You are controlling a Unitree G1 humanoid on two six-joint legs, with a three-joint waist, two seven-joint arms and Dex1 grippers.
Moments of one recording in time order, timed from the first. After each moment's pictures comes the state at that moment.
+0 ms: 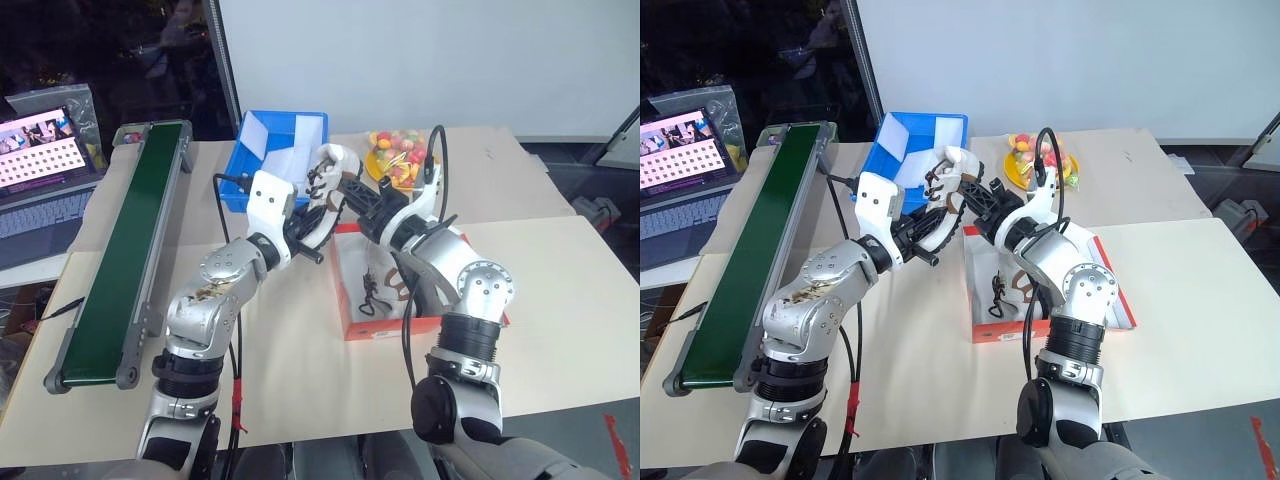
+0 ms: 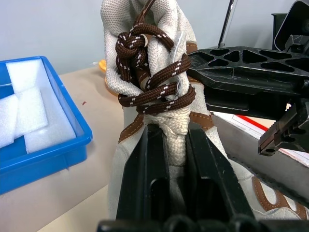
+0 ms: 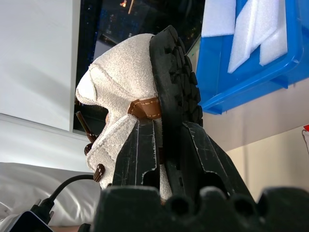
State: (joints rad) left arm -0.55 0.19 -0.05 -0.32 -0.31 0.76 -0.34; right arm -0.77 0.09 -0.47 0.04 1.22 1.01 -0.24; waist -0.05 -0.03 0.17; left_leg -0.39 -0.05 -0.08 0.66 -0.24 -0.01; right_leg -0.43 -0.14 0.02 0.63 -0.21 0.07
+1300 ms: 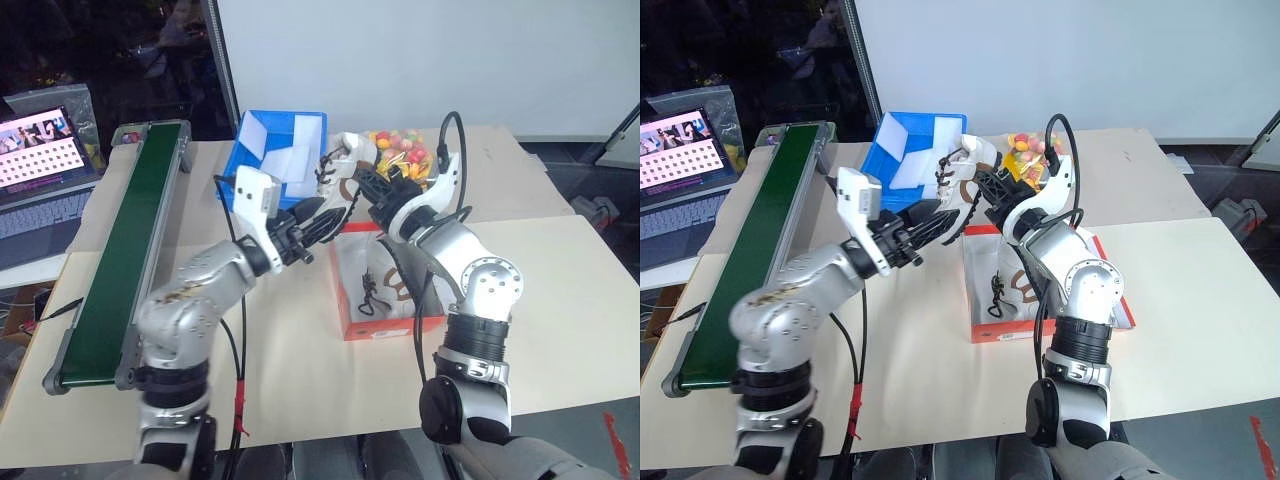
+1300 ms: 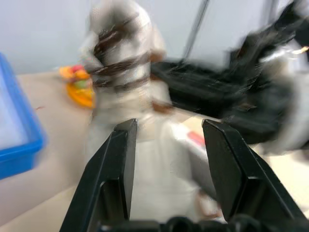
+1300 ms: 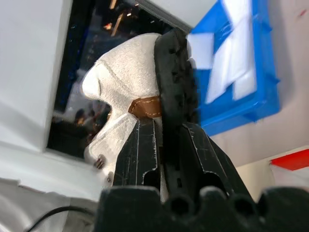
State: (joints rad) left arm -0.48 0.37 0.13 -0.49 -0.64 0.89 -0.53; right arm -0.76 -0.01 -0.39 -0.01 1.16 0.89 -0.29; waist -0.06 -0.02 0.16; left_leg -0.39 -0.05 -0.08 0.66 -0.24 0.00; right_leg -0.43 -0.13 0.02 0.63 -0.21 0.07
